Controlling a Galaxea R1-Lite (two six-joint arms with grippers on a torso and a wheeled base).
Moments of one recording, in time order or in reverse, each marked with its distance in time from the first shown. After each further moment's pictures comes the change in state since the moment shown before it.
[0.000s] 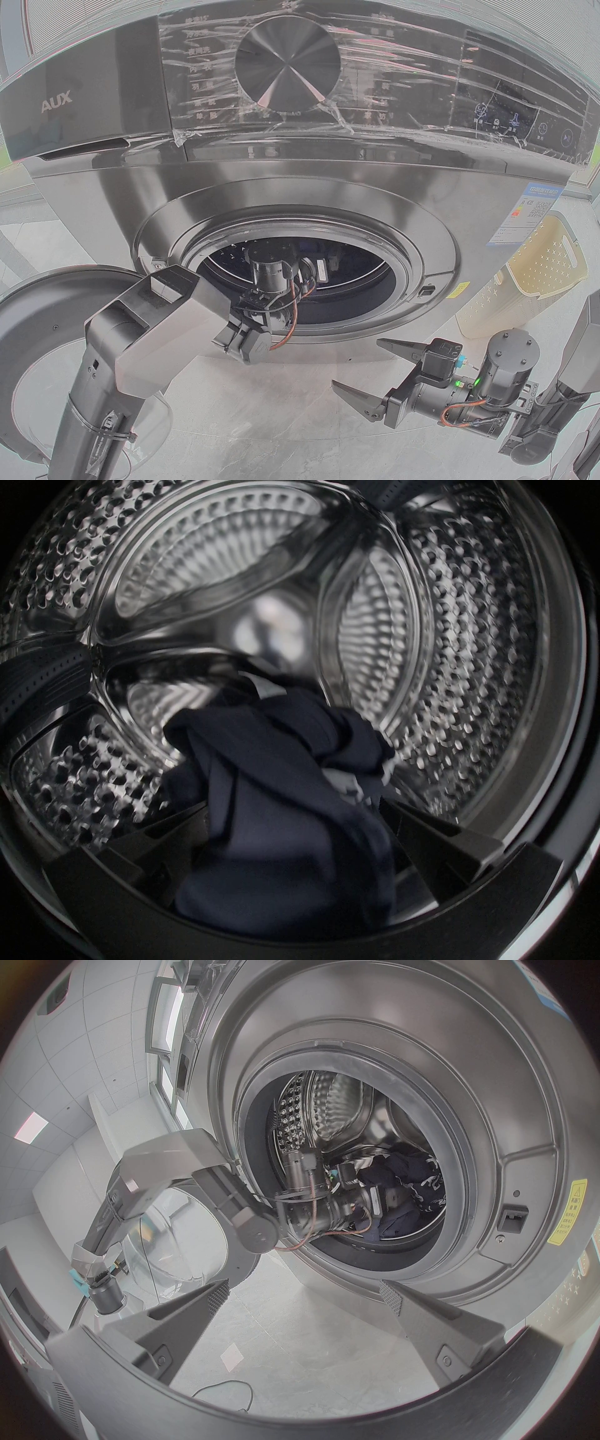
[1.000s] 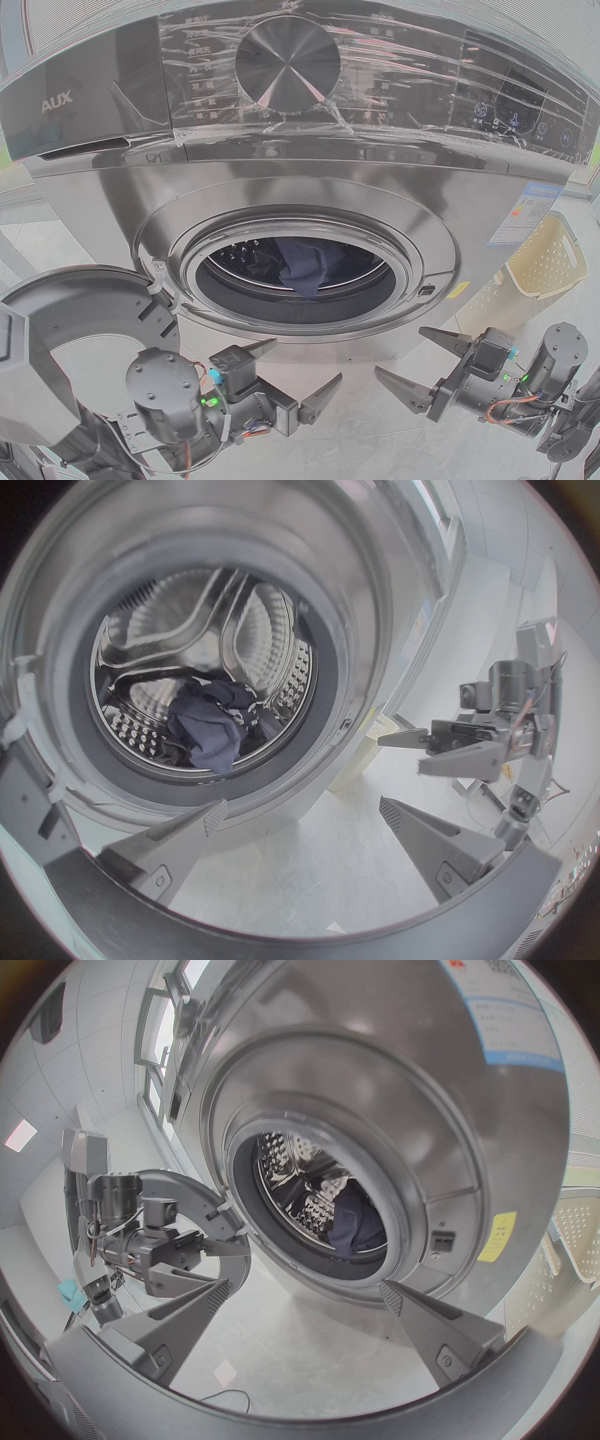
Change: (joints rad) left arm -0.313 -0.707 1.239 -0.282 -0.036 0.017; right arm -0.033 -0.191 0.125 0.006 -0.057 0.028
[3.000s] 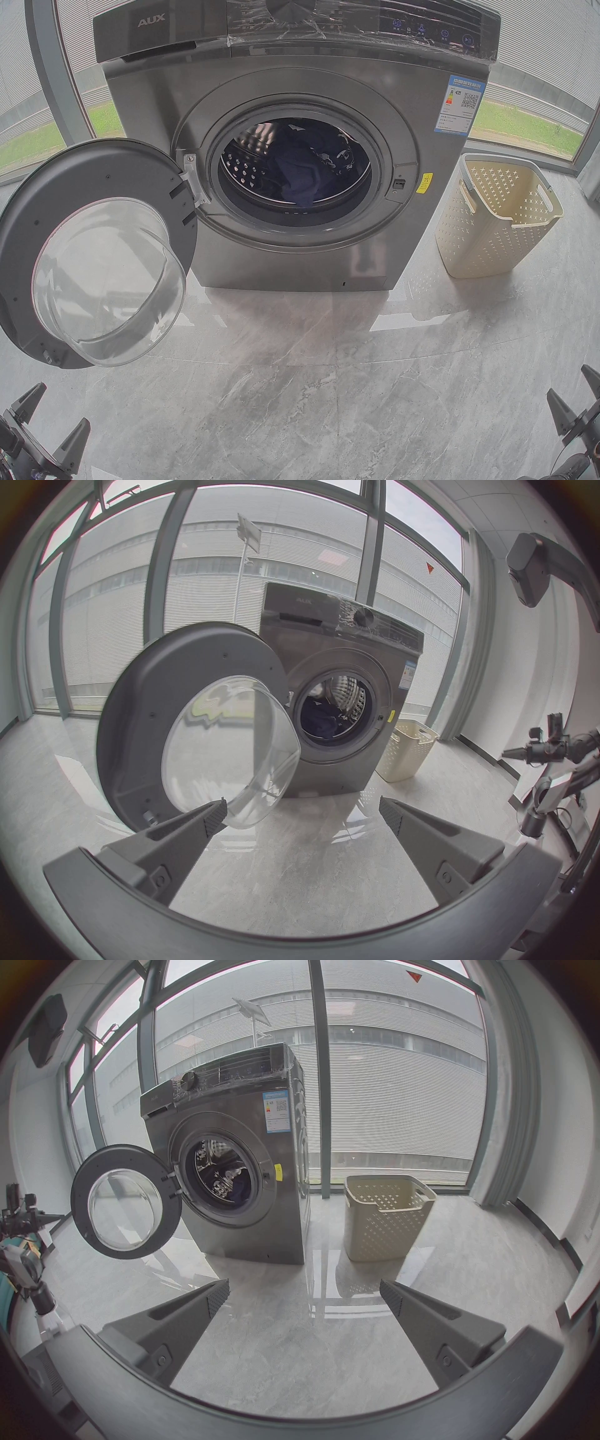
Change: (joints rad) left arm 0.568 -1.583 0.309 1.127 -0.105 0.057; right arm -0.639 -1.365 0.096 1.291 0.001 -0.103
